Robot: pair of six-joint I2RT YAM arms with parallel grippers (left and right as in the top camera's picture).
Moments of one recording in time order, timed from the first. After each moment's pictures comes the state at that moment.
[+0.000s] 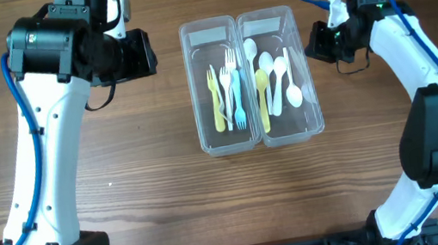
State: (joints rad) left arm -0.24 1.71 2.00 -1.44 0.13 -0.29; right arm -0.04 1.90 1.41 -0.74 -0.39 0.27
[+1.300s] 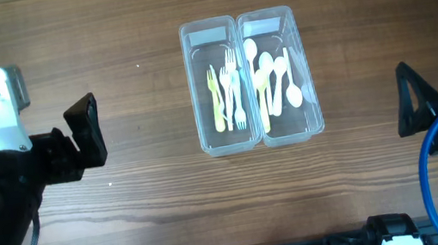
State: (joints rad) left arm -0.24 1.11 2.00 -1.41 -0.11 -0.18; right arm -0.07 0.72 1.50 -0.95 -0.19 0.08
